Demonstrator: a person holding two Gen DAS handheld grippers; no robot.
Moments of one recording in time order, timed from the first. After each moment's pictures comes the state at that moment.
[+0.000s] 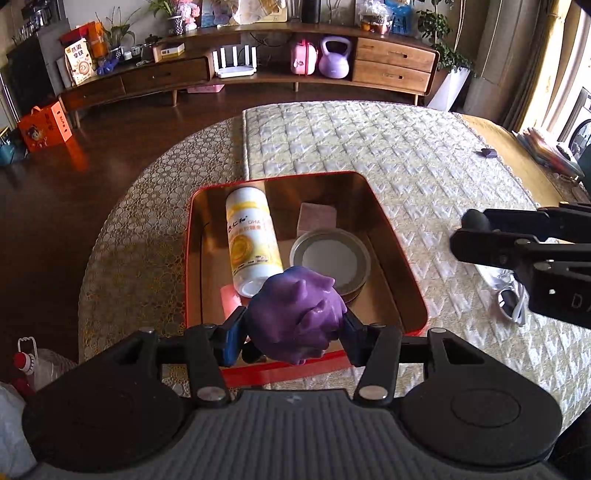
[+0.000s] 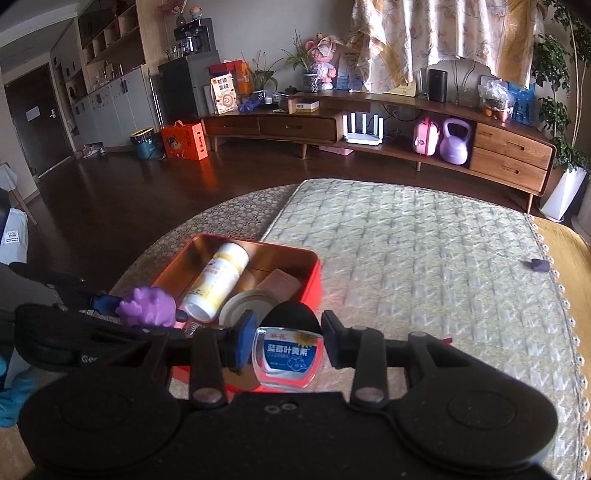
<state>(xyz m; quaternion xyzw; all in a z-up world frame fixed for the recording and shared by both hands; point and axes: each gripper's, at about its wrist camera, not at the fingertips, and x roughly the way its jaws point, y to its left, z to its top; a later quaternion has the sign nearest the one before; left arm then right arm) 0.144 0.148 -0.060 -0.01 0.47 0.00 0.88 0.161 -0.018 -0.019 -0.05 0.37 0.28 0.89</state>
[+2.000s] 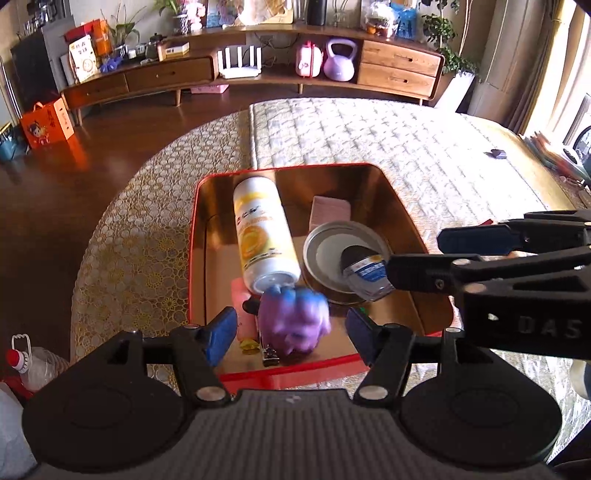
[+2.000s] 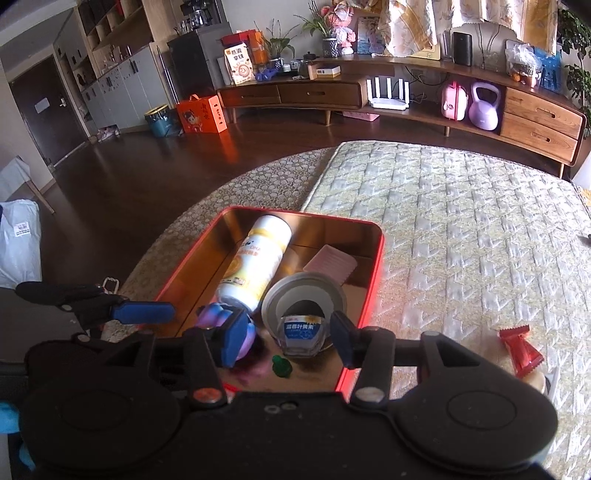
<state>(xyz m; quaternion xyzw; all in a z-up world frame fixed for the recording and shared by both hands) 0.143 0.154 -0.076 -0.02 0.46 0.00 0.89 0.169 0.017 -0.038 -0.03 0.41 0.30 0.86</state>
